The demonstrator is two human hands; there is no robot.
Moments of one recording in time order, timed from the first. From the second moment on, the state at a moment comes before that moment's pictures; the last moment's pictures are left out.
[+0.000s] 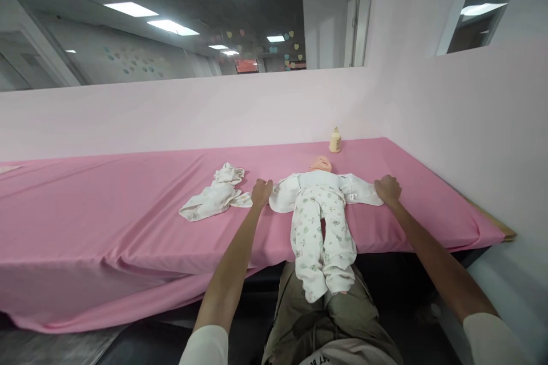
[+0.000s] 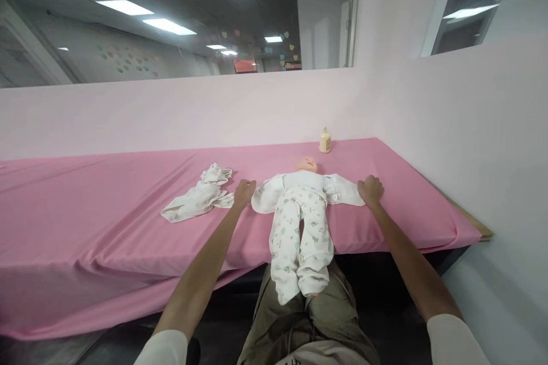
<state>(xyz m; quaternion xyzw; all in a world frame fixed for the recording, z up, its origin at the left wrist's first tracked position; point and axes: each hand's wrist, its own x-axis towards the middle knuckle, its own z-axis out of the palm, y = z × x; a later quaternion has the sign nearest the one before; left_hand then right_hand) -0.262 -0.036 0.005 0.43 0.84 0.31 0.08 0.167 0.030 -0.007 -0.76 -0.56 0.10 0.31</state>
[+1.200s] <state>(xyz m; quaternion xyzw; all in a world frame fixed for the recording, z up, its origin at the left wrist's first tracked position) -0.214 -0.040 -0.030 0.54 0.82 0.19 -0.08 -0.077 0.005 0.046 -0.52 -0.85 0.00 0.02</state>
